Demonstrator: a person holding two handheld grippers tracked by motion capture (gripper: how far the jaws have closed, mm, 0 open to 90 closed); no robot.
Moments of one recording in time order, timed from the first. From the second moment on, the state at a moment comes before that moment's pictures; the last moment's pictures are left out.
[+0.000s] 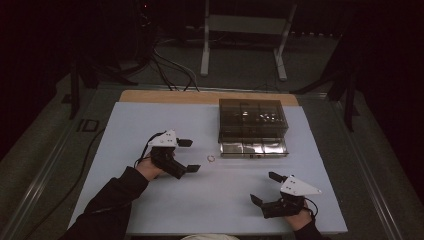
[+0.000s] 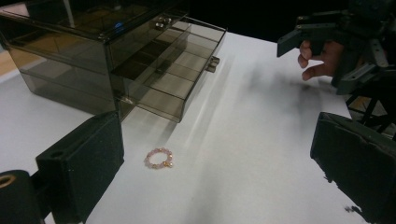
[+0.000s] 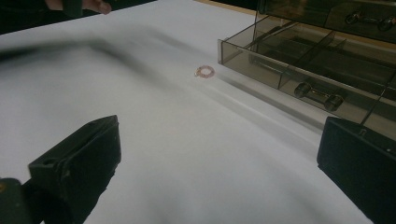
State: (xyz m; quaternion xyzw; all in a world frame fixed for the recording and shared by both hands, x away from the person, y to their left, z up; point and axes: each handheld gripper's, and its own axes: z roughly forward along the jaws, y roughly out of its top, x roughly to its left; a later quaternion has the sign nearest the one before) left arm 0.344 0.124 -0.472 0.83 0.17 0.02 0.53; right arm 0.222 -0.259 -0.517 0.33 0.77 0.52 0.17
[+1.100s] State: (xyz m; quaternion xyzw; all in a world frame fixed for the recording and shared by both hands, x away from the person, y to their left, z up) left arm 0.380 0.078 -0.497 0.87 0.22 0.01 0.43; right arm 0.222 -0.260 -0.517 0.33 0.77 0.52 0.17
